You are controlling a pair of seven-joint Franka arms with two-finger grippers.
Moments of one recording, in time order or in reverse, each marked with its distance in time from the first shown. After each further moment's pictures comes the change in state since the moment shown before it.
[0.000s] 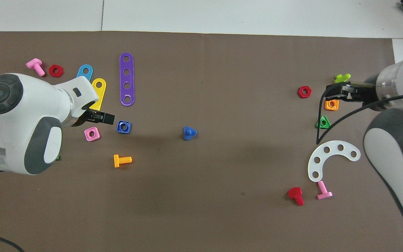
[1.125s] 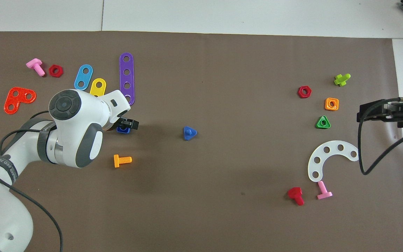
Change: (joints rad) left arm -0.058 0.205 -0.001 -0.038 0.000 0.206 -0.045; right arm -0.042 -0.049 0.007 0.092 0.022 -0.248 -0.081
